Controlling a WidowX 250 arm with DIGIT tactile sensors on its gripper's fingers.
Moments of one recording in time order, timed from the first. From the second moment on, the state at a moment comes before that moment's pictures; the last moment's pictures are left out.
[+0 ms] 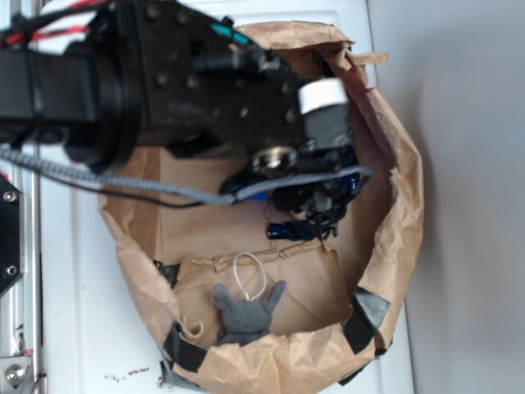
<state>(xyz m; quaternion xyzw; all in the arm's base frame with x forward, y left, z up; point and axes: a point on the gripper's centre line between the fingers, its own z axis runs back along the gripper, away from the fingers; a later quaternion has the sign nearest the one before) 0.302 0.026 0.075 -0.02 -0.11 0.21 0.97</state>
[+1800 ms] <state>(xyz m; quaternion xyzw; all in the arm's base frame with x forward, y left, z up) 0.287 0.024 0.092 -0.06 -0.04 0.05 1.00</state>
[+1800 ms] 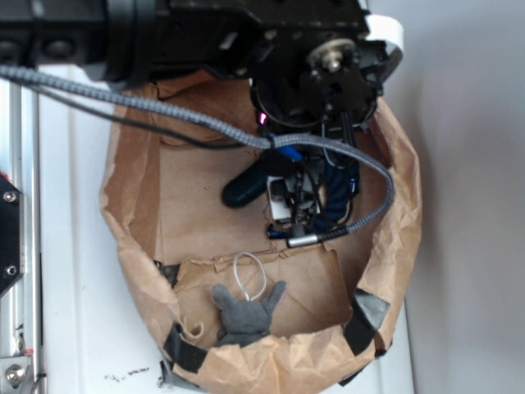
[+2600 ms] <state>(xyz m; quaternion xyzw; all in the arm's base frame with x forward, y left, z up) 0.284 0.026 0.045 -0.01 -0.06 0.14 0.99</state>
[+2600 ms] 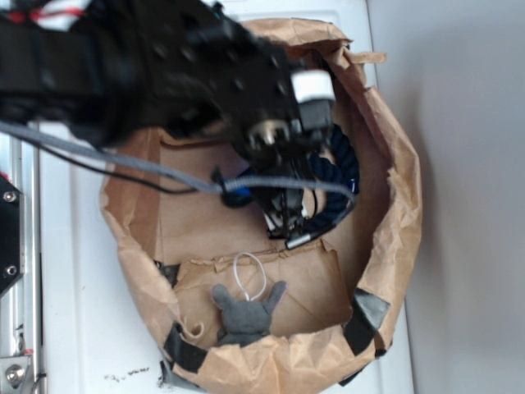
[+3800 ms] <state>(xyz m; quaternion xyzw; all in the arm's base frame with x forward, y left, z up) 0.266 0.031 0.062 -0.01 -0.12 0.10 0.99</state>
